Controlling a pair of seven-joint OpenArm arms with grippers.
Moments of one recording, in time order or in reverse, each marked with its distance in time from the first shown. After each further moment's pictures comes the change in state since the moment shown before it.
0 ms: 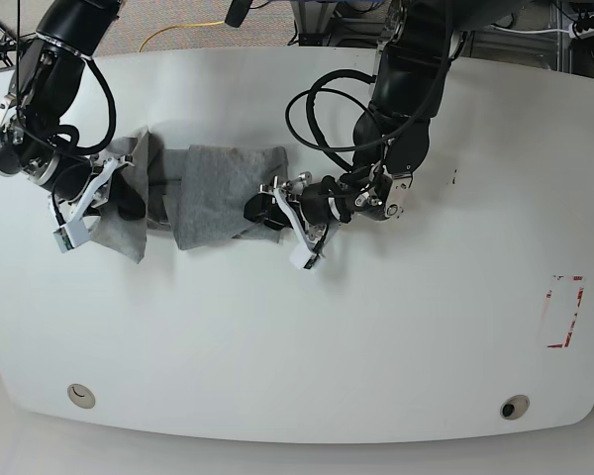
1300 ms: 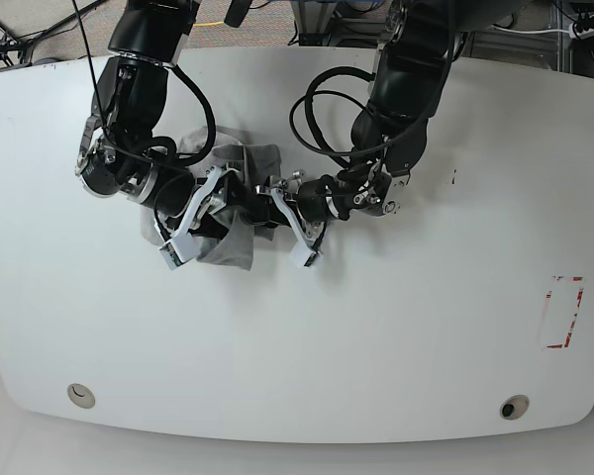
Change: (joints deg) left arm 0.2 0.0 1.0 -1.5 -4.4 0.3 -1.2; right arm 4.0 -15.3 -14.1 -0.3 -6.9 0.0 4.3
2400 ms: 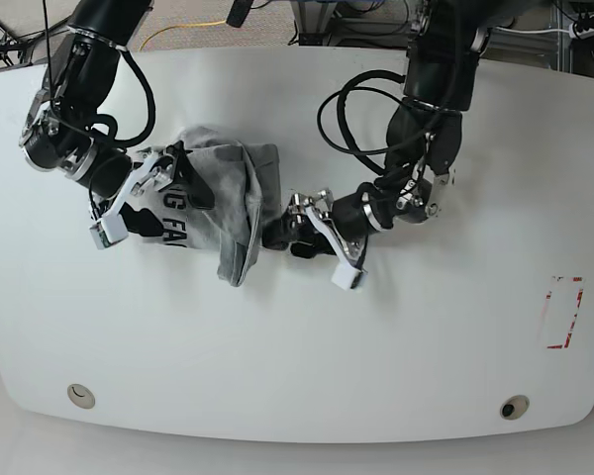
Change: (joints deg) left arm 2.1 -8.1 -0.1 15.5 -12.0 0.0 -1.2; right arm -6.3 8.6 9.6 4.1 6.3 1.6 0.9
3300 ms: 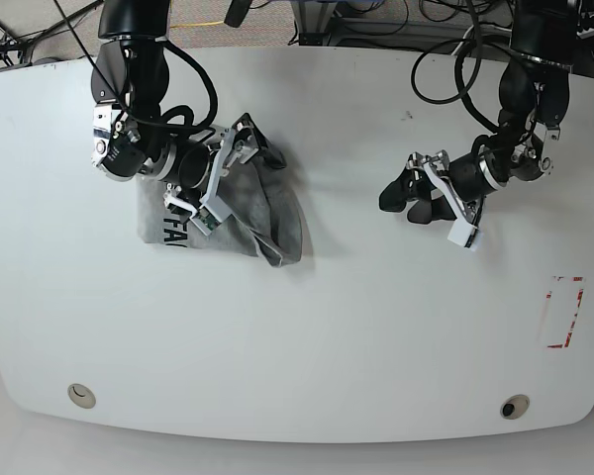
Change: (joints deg) left arm 14.3 -24.1 -4.5 16.0 -8.3 -0.2 0.4; right arm -0.2 -1.6 -23.4 -1.6 -17.1 0.1 5.4
